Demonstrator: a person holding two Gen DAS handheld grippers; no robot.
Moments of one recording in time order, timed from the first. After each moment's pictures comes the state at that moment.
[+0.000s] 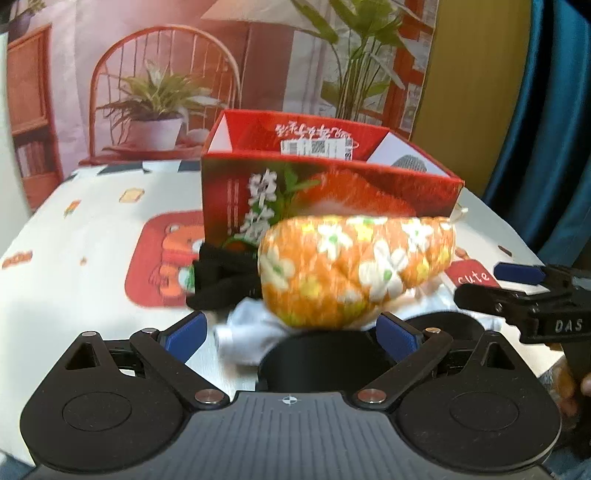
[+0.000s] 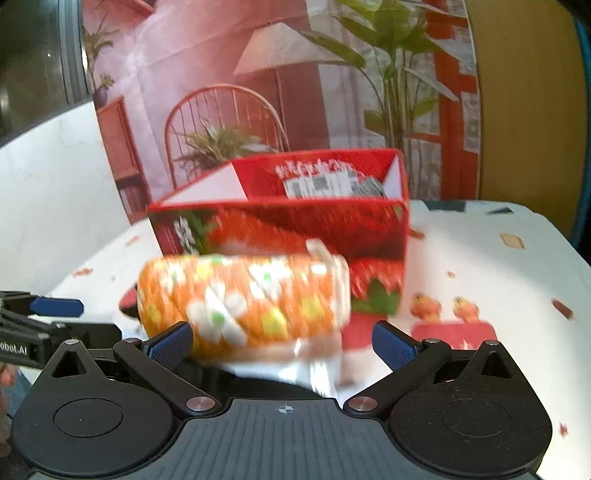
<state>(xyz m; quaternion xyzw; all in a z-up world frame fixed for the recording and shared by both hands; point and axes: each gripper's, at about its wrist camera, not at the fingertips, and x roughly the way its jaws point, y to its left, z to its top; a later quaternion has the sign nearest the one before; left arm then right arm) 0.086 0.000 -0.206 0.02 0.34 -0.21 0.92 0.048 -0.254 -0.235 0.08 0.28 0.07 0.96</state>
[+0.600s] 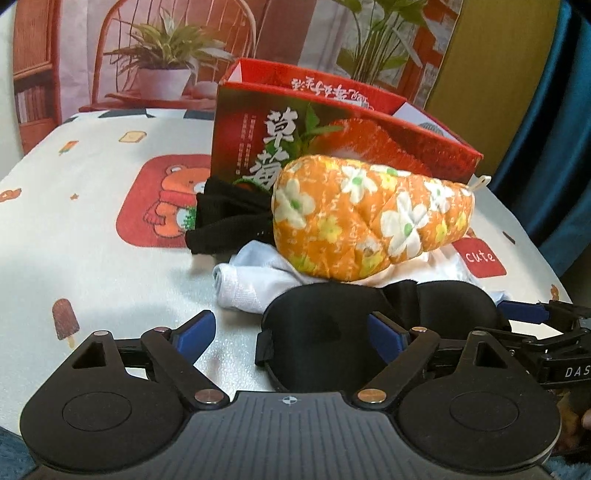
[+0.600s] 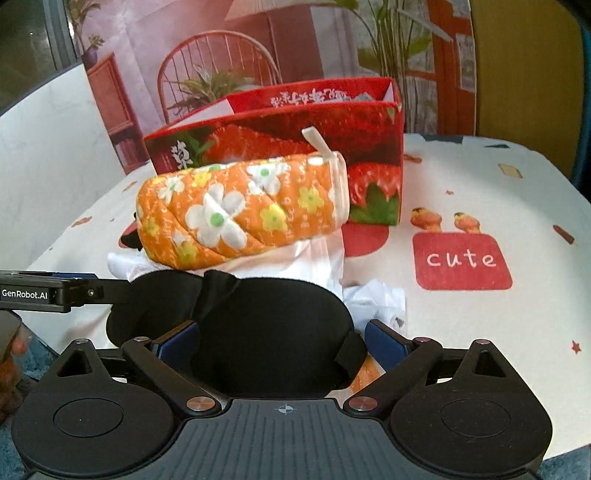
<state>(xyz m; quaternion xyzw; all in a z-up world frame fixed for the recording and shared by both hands) 0.093 0.008 -0.242 -0.02 0.40 -0.21 0.89 0.028 -0.249 -0.267 0.09 0.36 0.07 0.93</state>
